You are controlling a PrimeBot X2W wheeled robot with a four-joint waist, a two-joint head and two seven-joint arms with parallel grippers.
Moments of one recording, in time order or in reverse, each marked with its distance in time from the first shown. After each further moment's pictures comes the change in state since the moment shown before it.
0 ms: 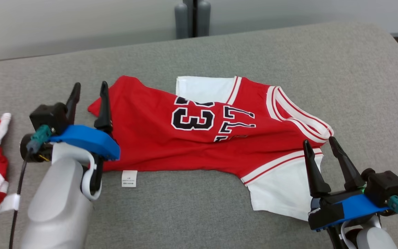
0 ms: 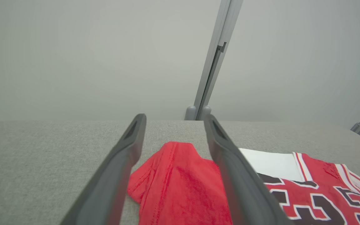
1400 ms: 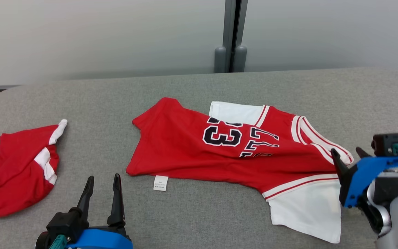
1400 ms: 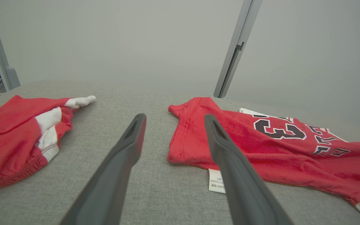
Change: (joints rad) left arm 0.622 -0.132 0.194 -0.454 0.216 -0.033 -0.005; right arm -0.146 -0.066 -0.186 0.160 -0.115 0.000 0.567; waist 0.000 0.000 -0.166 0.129
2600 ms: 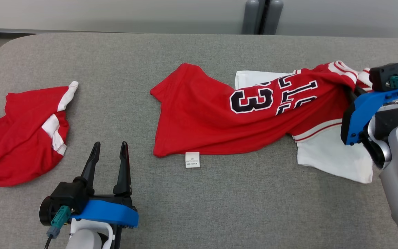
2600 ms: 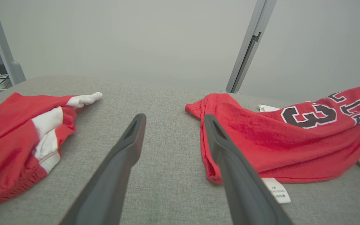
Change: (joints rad) left arm -0.132 -0.004 -0.024 0.002 0.020 -0.018 0.000; right arm -0.429 -0.177 0.252 0.384 0.044 0.000 -0.192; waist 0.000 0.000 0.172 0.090
